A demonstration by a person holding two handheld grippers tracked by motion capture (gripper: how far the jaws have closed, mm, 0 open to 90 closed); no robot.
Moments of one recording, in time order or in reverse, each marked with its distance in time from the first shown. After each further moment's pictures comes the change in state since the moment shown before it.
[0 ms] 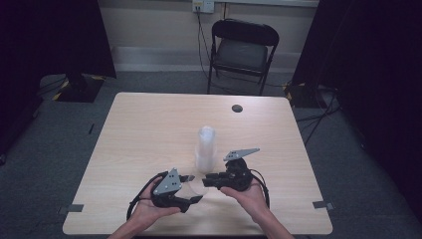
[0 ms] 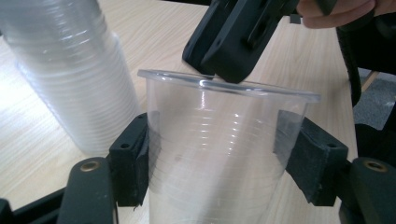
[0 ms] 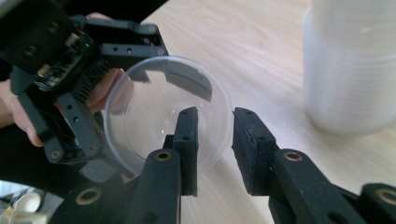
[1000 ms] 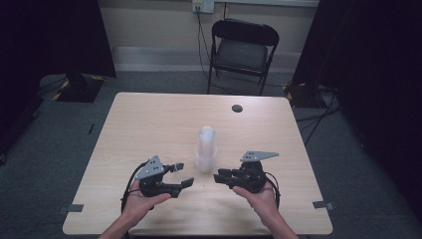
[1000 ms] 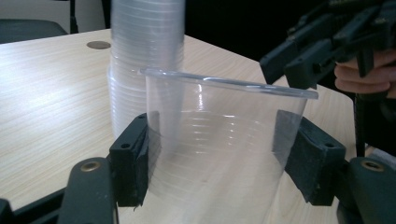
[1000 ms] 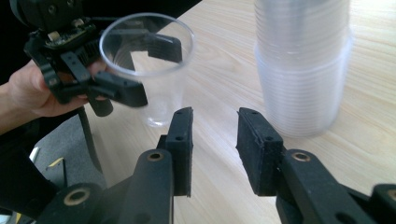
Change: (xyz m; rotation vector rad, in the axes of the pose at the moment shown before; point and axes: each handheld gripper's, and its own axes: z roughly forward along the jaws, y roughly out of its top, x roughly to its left) left arm 0.028 0.000 -0.024 -0.165 0.069 -0.227; right arm -0.008 -0.015 -0.031 -0.132 -0.058 0.003
